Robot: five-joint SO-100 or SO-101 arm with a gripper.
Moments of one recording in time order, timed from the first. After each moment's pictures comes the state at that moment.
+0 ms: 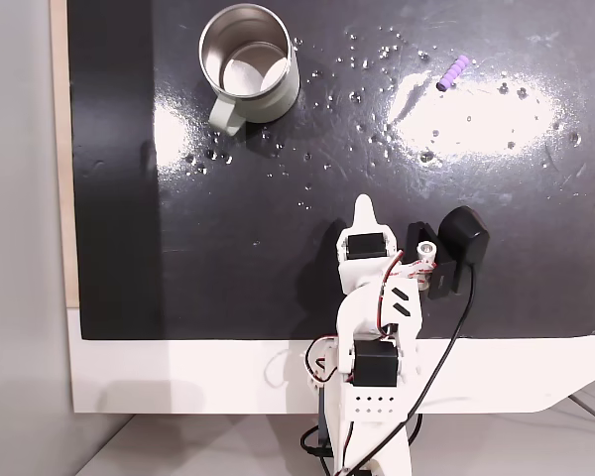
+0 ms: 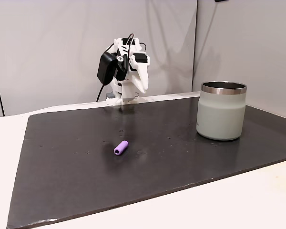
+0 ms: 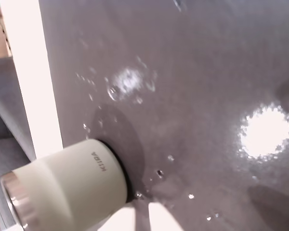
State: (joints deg) arm 3.0 178.0 162.4 48.4 -9.9
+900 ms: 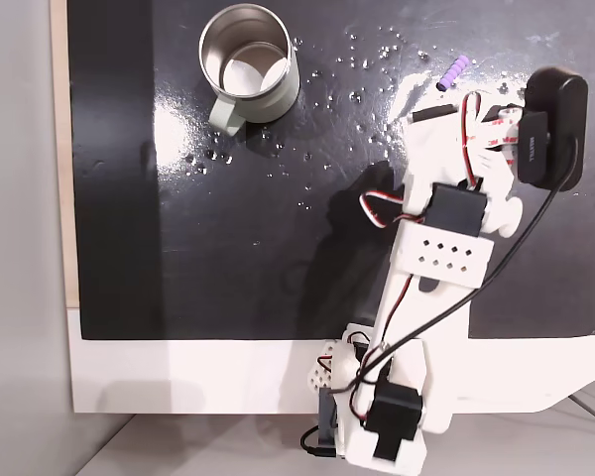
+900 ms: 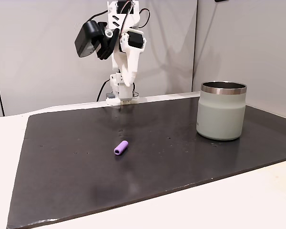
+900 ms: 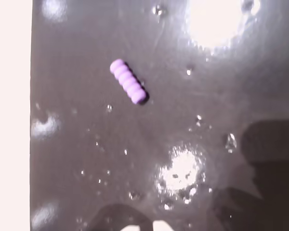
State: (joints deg) arm 14.9 102.1 91.1 63.8 -27.9
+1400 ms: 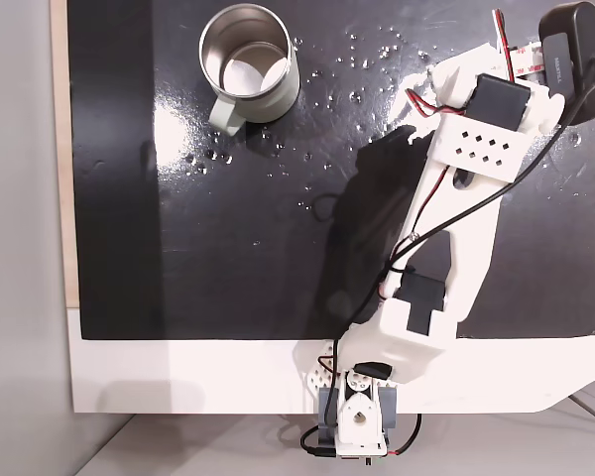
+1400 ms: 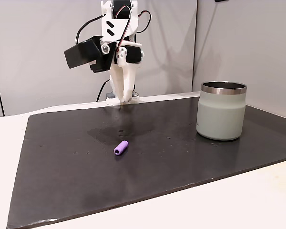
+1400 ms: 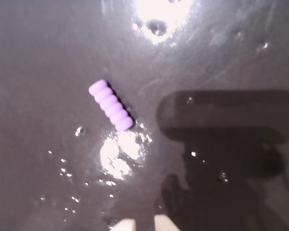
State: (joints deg) arm 17.1 63.5 40.7 89.5 -37.6
